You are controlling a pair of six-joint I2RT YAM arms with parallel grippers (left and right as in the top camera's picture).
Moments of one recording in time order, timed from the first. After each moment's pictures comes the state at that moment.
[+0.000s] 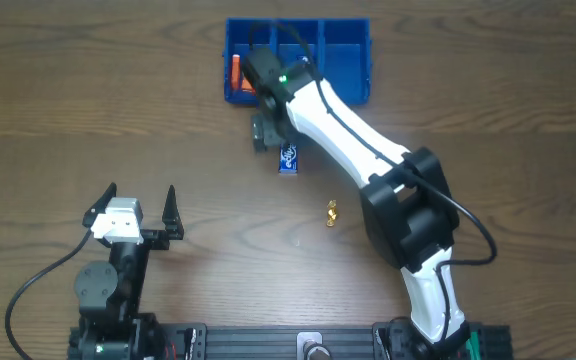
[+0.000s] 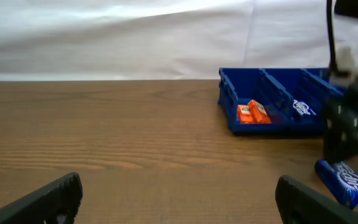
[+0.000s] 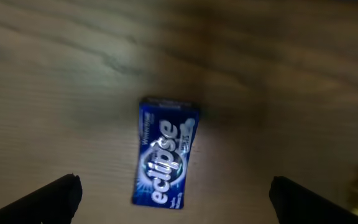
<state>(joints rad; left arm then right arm) -0.02 0.01 0.02 -0.12 0.06 -0.01 0.61 2.17 1.78 -1.05 0.09 0.50</state>
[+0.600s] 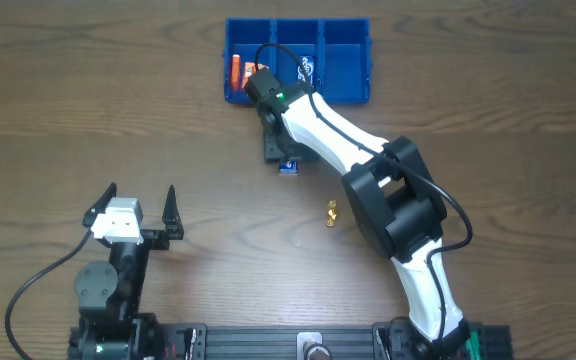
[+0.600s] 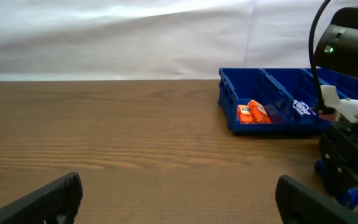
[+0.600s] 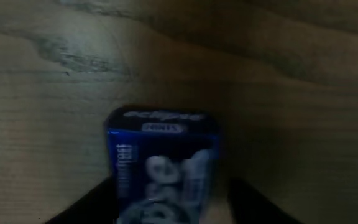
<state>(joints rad) -0.02 0.01 0.02 -0.12 0.06 -0.01 0.61 2.24 1.71 -0.96 0.07 0.56</state>
